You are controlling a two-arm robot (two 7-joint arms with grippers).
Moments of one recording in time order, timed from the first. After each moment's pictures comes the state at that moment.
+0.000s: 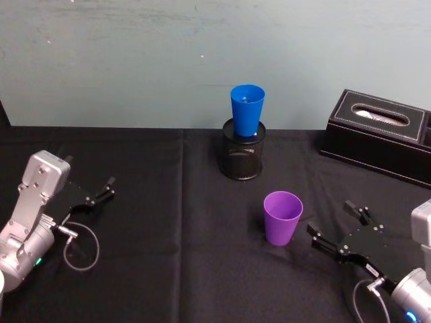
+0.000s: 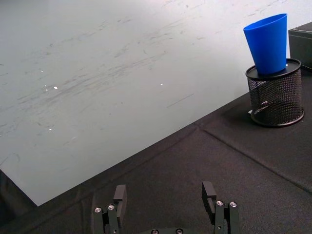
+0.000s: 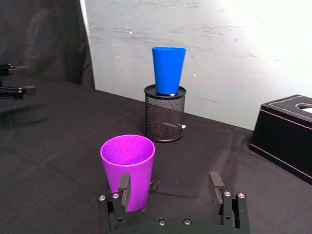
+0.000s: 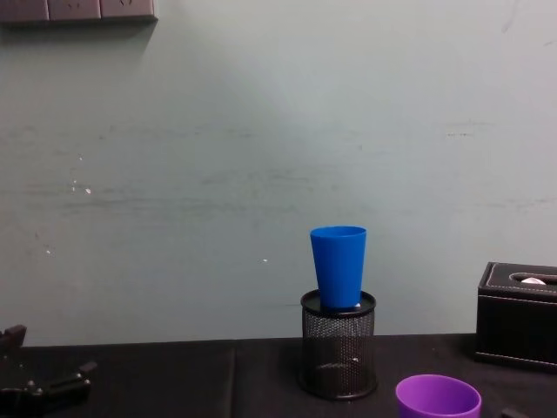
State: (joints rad) left arm -0.20 0.60 0.45 -1.41 -0.25 -0.12 0.03; right arm 0.00 0.55 -0.32 -1.51 0.41 -0.22 0.28
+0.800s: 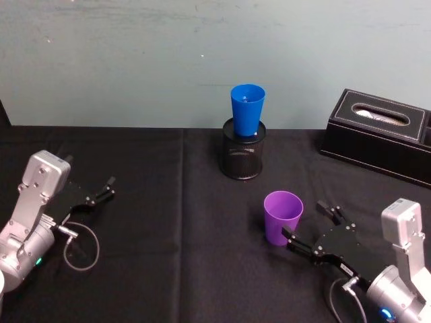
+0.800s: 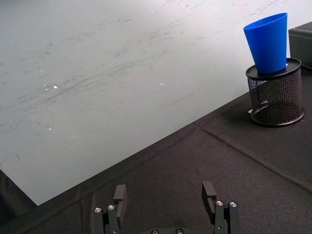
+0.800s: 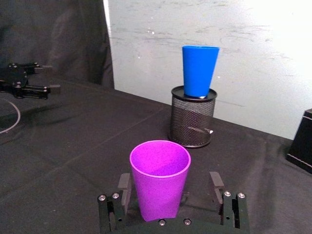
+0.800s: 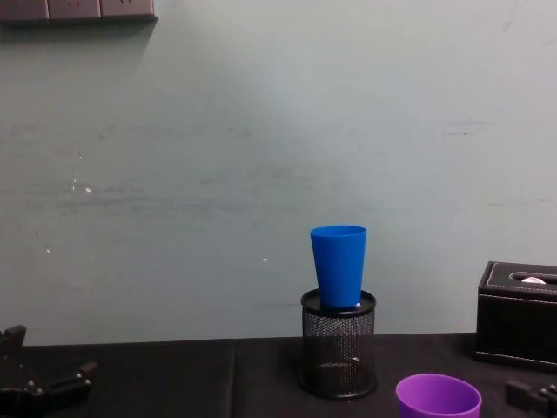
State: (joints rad) left arm -0.20 0.60 0.45 -1.41 -0.25 -0.12 0.03; right arm 0.05 0.47 -0.34 -1.44 0.35 -0.23 0.36
